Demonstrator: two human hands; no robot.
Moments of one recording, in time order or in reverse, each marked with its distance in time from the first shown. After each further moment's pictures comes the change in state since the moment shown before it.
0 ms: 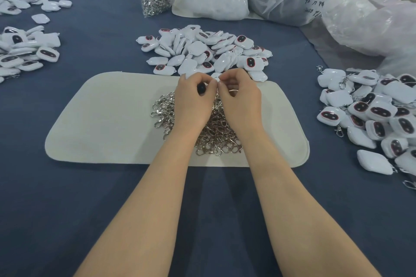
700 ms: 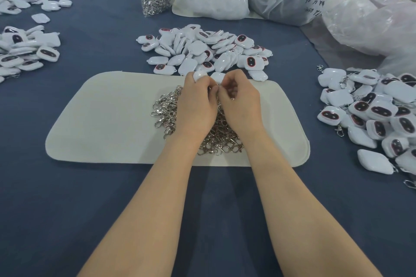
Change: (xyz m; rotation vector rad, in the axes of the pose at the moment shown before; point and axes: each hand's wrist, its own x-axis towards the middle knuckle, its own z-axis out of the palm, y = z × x) left_hand -0.005 -0.002 0.003 0.261 -0.023 0.157; right_hand -0.001 0.007 -0.001 -0.039 -0.056 -0.019
